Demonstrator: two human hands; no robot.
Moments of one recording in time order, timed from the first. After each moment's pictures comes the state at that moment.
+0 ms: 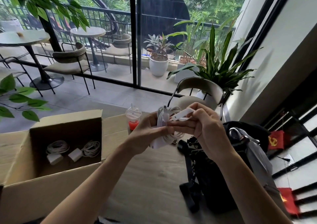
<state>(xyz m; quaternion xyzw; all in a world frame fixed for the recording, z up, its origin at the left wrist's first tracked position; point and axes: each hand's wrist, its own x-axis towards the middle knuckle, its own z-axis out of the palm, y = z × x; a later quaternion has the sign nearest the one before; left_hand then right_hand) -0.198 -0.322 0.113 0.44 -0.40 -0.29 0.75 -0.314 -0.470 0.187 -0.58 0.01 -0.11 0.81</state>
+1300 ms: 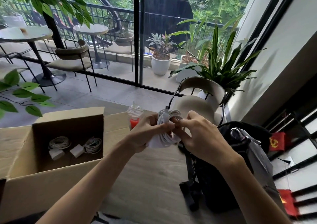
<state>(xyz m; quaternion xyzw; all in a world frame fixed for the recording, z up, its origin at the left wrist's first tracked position) -0.202 -0.312 0.118 0.49 -0.33 -0.32 0.74 -0.320 -0.466 0.181 -0.98 0.02 -0.11 0.14</state>
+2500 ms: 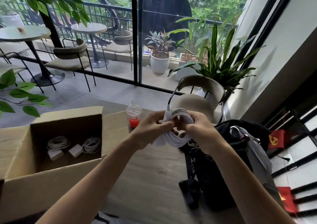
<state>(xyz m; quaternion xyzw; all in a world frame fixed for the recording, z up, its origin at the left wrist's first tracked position) -0.201 -0.331 0.116 0.57 -0.38 -0.25 0.69 -0.291 -0.487 0.149 -0.77 0.07 -0.06 0.63</state>
